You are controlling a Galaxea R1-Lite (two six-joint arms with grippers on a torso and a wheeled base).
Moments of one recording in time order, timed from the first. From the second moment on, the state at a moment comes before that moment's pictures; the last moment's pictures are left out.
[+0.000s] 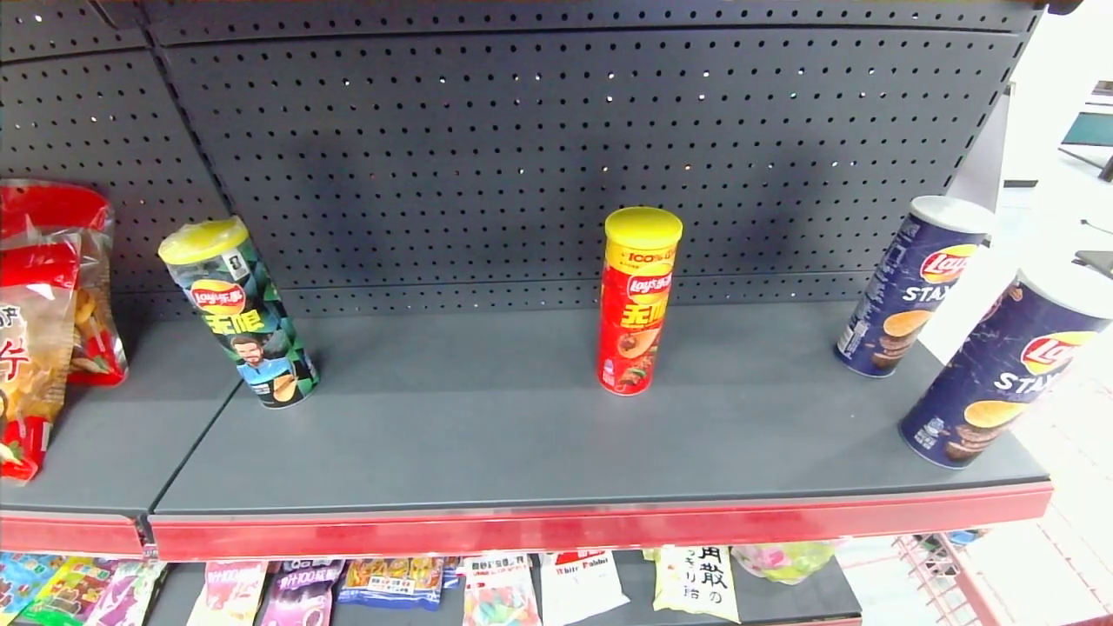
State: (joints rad) left arm -0.02 0.04 0.00 -0.01 -0.16 0.10; right arm 0.18 0.27 -0.36 0.25 0.20 -0.05
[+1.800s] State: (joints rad) left arm -0.56 1.93 -1.32 -0.41 -0.48 0.16; right arm 0.17 0.24 -0.31 0.26 0.19 -0.05
